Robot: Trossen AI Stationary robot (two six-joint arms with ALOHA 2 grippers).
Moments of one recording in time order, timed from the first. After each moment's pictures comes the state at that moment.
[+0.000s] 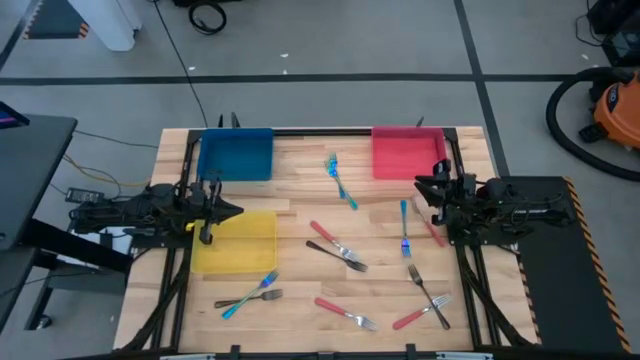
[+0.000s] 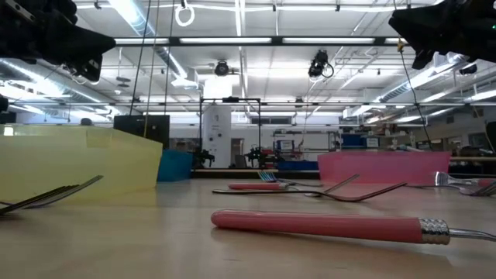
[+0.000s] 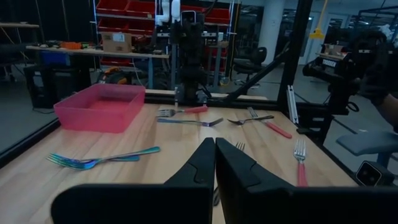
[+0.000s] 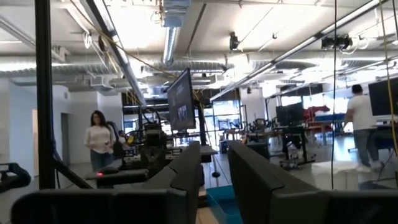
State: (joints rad) left arm 0.00 0.01 0.16 -0.13 0.00 -0.08; right arm 0.00 0.01 0.01 0.45 0.19 -0.03
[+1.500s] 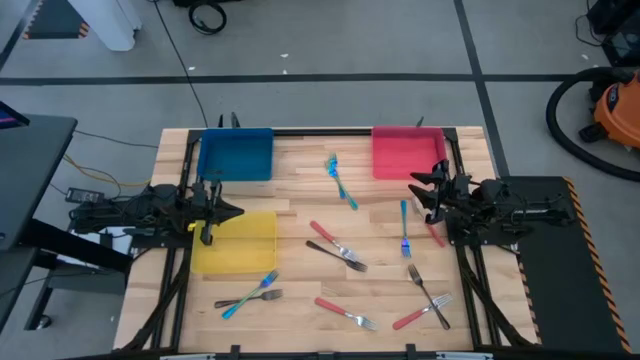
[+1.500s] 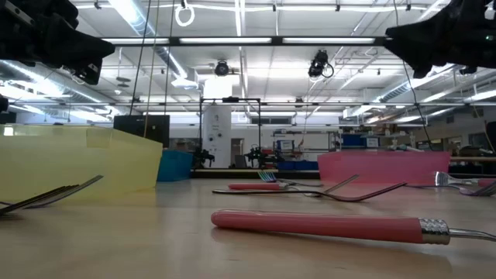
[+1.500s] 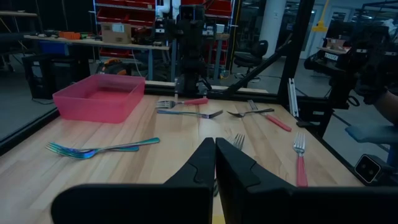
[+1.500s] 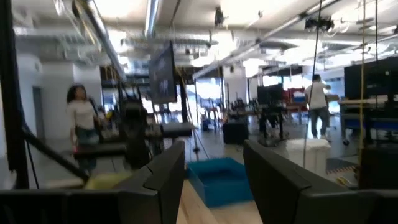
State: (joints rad) left arm 0.00 0.01 0.16 -0.16 0.00 -0.09; right arm 0.00 0.01 0.01 0.32 0.28 -0.06
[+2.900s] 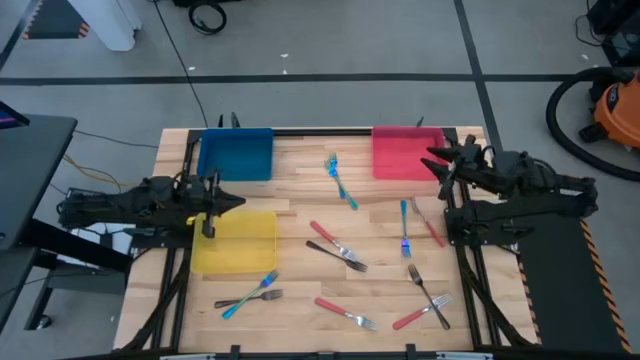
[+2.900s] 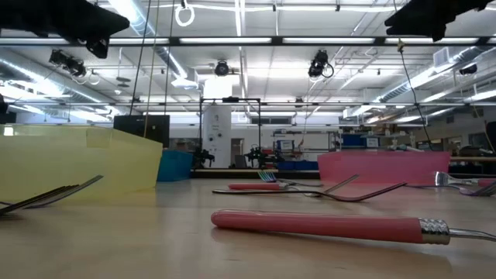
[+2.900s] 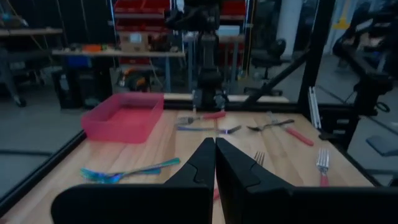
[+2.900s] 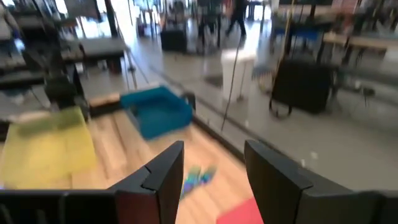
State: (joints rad) left arm 0.00 0.26 0.35 -0.12 -0.07 -0.02; right arm 0.00 0.35 0.70 -0.56 0.56 0.13
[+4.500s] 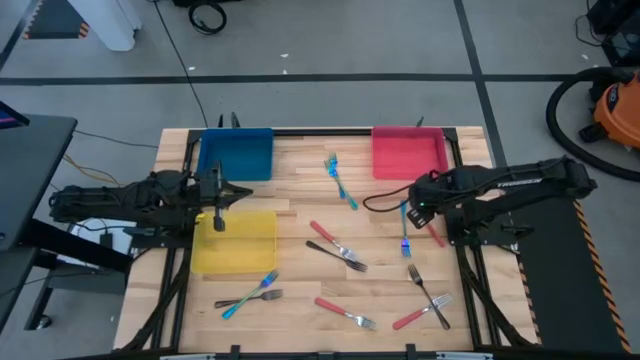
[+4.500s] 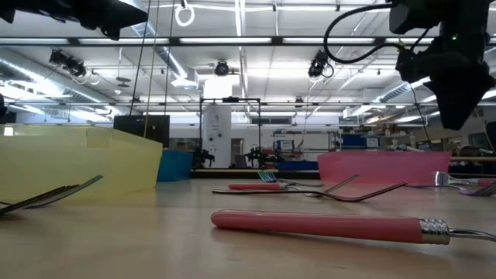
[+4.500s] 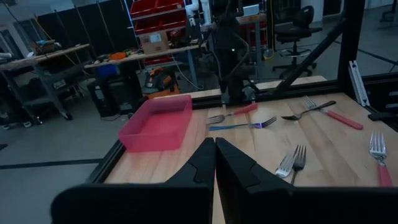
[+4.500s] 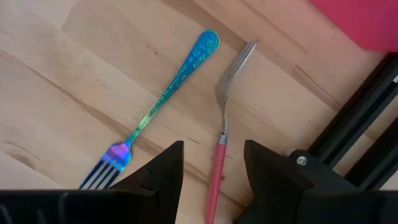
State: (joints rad) left arm 0.00 0.45 0.46 -0.08 -0.16 0.17; right arm 0.00 1.00 0.75 -1.23 0.15 0.97
